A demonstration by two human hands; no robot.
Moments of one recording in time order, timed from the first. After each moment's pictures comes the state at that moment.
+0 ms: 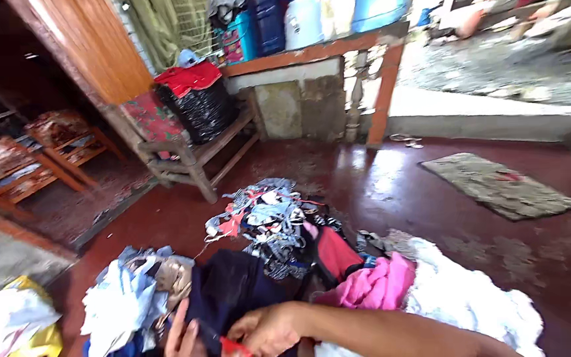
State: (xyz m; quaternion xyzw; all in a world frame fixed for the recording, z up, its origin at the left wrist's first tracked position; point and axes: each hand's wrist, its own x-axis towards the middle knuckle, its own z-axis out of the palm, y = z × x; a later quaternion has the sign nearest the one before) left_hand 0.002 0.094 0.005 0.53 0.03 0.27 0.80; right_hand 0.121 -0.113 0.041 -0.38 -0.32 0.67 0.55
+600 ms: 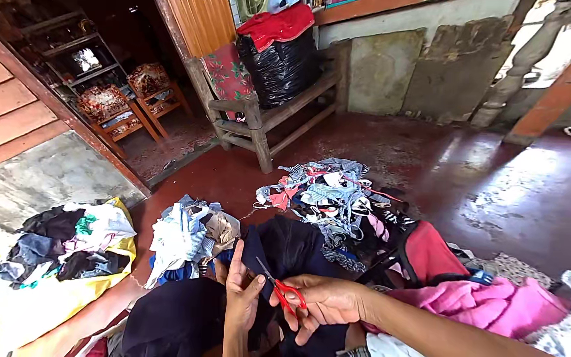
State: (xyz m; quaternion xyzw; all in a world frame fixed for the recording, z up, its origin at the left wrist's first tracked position) left_hand 0.009 0.086 0.015 0.48 -0.02 0.24 0.85; right_hand 0.130 -0.110 0.044 -0.27 -0.31 0.71 0.57
